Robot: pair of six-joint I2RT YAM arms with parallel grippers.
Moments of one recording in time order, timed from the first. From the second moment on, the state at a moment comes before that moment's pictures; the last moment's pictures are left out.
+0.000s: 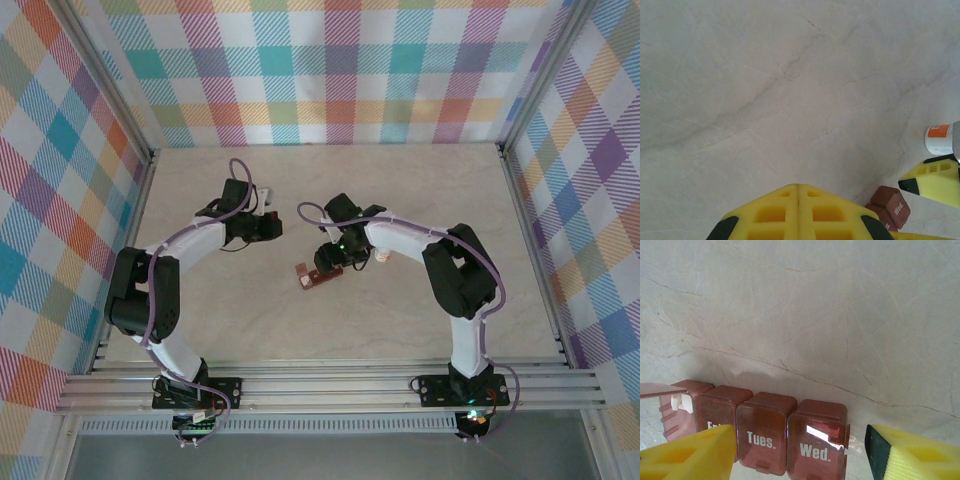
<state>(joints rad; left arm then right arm) -0.27 1.69 1.10 -0.34 0.38 -0.32 0.68 1.97 1.39 -0.68 -0.22 0.23</state>
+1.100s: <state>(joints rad) -0.44 1.71 1.00 -0.37 0.35 -0.32 0.68 1.99 1.39 -0.67 -0.23 0.23</state>
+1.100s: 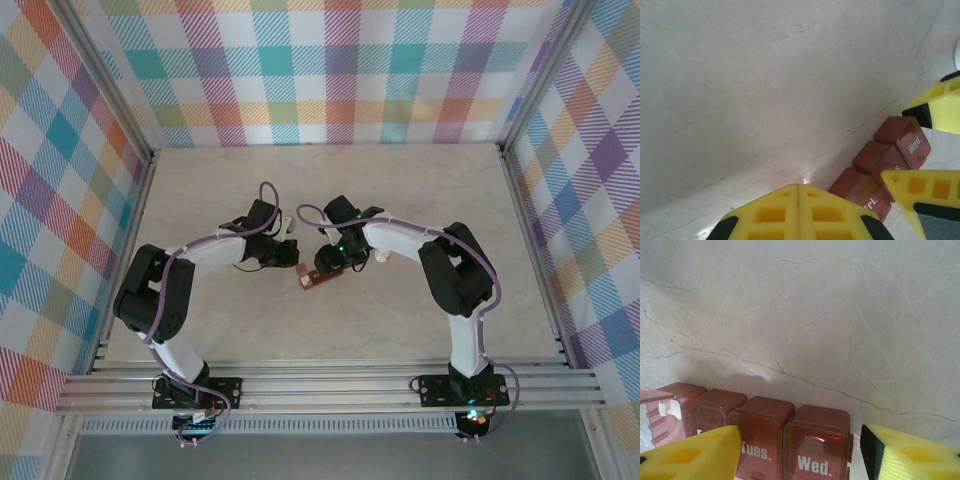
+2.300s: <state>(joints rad) -0.56 1.57 0.87 -0.31 0.35 -0.37 0.68 2.00 1.38 -0.65 -0.24 0.24</state>
